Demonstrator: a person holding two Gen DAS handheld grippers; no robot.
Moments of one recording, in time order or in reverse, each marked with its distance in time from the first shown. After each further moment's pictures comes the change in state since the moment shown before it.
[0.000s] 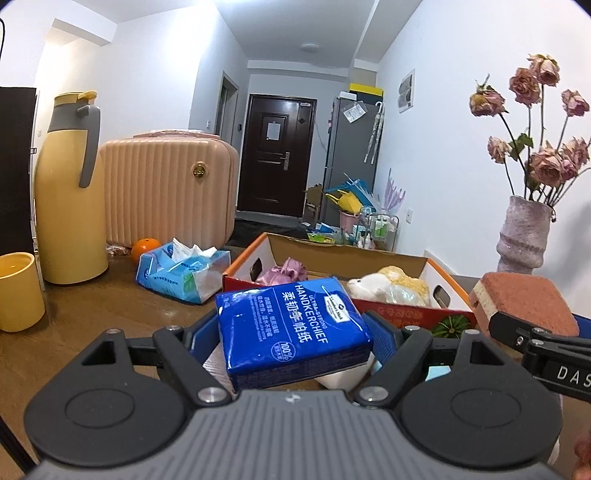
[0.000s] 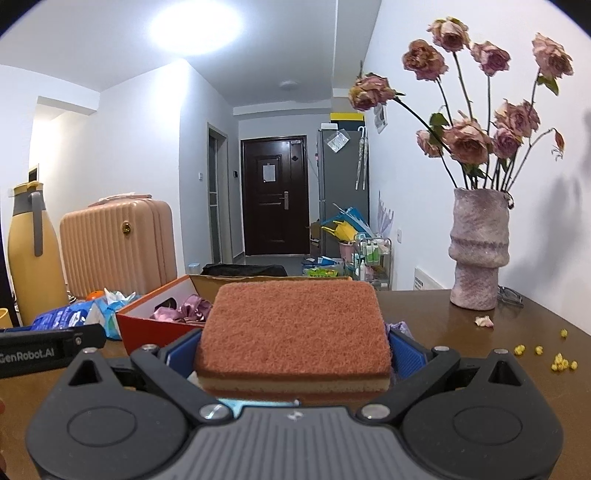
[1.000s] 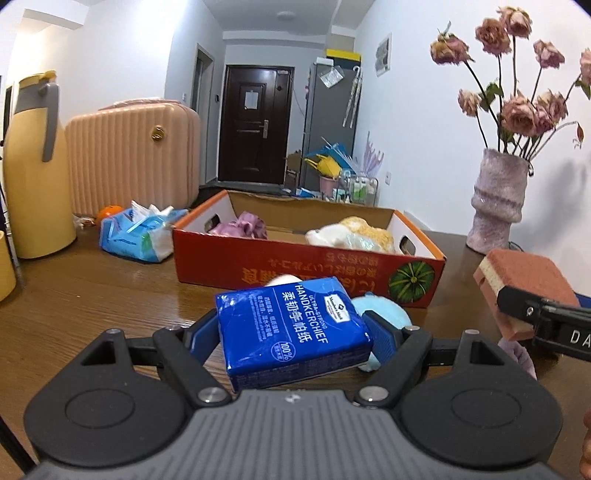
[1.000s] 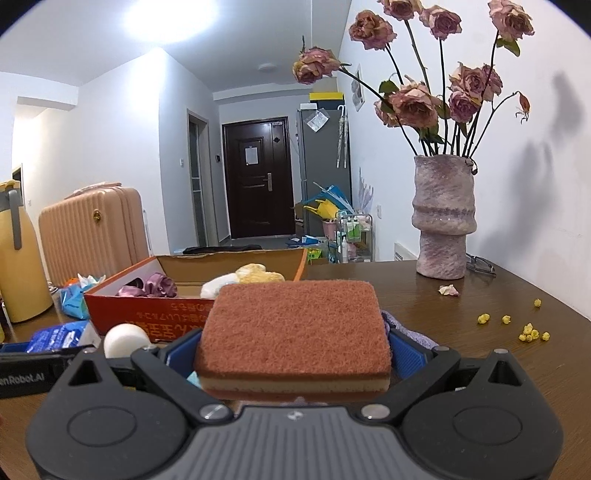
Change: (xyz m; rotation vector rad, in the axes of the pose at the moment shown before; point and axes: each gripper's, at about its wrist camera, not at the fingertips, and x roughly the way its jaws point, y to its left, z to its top) left arm 0.010 -0.047 -0.026 0.049 0.119 -0.049; right arm -0.014 -0.058 -0.020 0.049 0.064 -0.036
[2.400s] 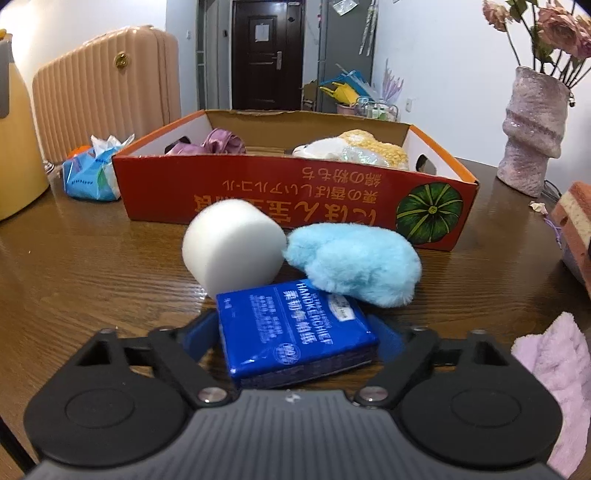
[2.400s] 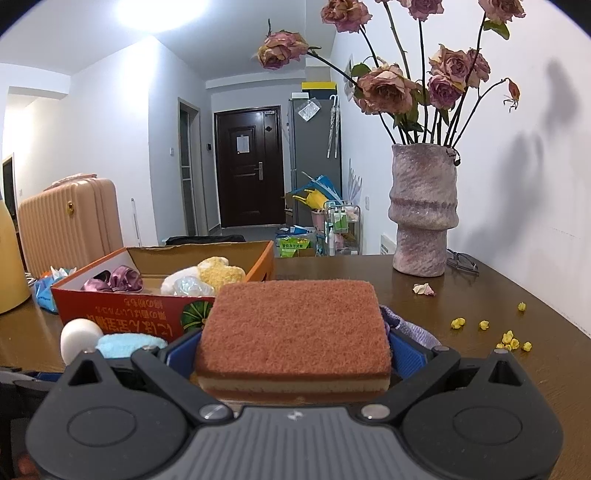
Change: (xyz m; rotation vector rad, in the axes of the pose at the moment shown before) left arm 0.088 -0.041 -0.014 0.009 0.245 0.083; right arm 0.023 -0.047 0.008 -0.015 0.046 -0.032
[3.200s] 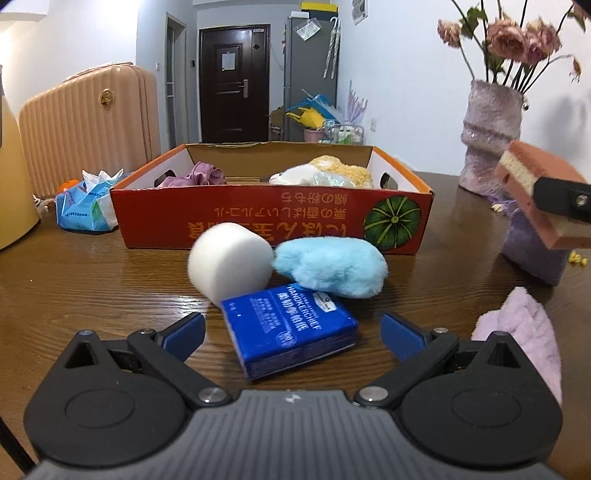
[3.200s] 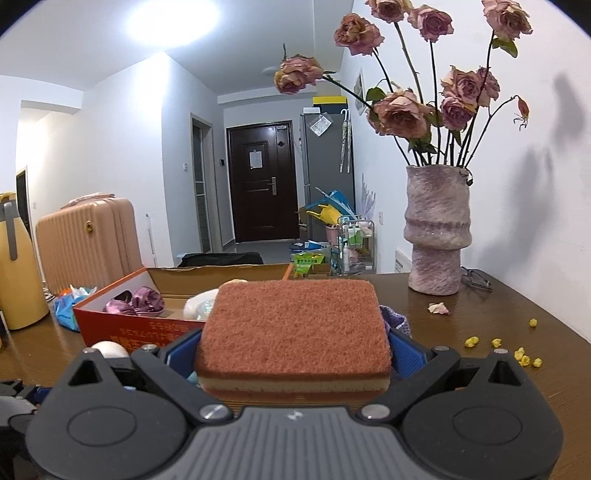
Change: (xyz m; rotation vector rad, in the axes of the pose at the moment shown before) left arm -0.038 0.011 -0.012 0.080 -0.103 -0.096; right arm -0.013 0.005 0.014 0.007 -0.052 0.049
